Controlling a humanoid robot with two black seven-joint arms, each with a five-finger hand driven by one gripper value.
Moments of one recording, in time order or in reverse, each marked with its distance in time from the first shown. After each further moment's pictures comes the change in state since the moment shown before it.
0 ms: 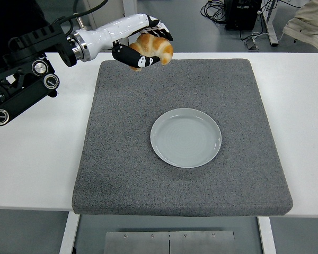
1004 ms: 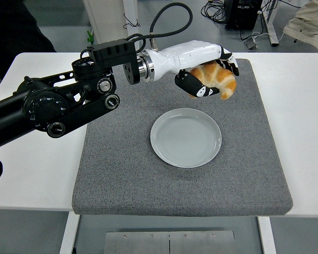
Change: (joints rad) left arm -0.054 -0.231 0.125 0.009 0.111 0.001 0.012; right arm 0.000 0.000 0.000 0.000 0.000 0.000 0.000
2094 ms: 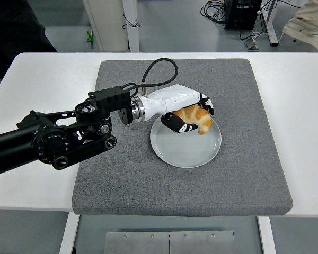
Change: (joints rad) left arm 0.129 0.015 0.157 0.026 0.059 0.153 -0.004; right arm 0.000 0.000 0.000 0.000 0.000 0.000 0.000
